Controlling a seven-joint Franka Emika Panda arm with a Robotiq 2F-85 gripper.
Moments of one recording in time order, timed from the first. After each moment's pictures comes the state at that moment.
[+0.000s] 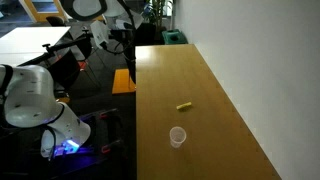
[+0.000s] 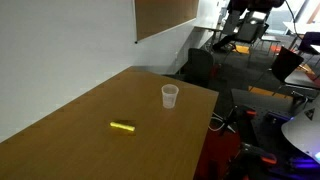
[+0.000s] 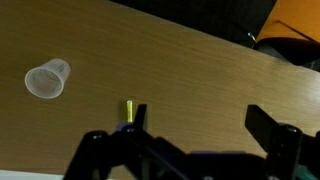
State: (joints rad) arm 0.16 -0.70 0.07 -2.61 0.18 2.09 0.04
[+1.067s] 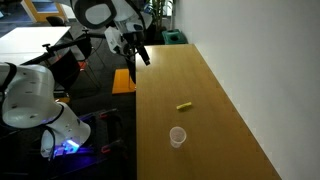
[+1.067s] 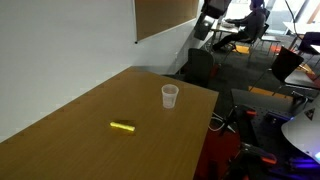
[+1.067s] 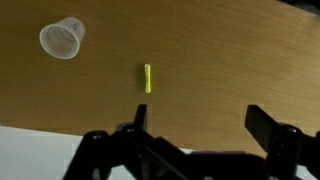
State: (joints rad) arm 0.09 -0.60 0.11 -2.62 0.11 2.34 0.05
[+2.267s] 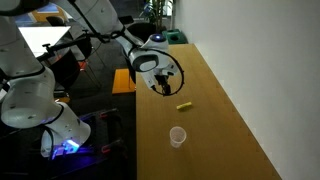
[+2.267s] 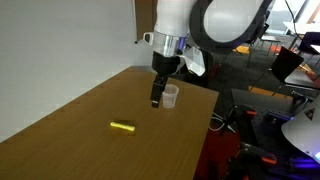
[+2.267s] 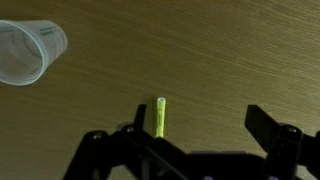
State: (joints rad) arm 0.05 0.14 0.06 -2.44 0.06 2.72 -0.04
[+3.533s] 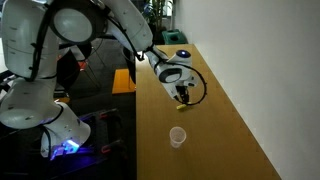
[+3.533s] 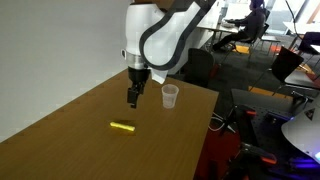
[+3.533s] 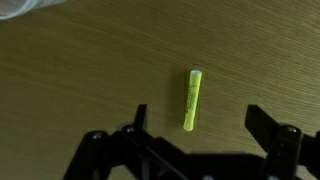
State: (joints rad) arm 0.00 0.53 0.02 -2.05 0.02 2.70 -0.10
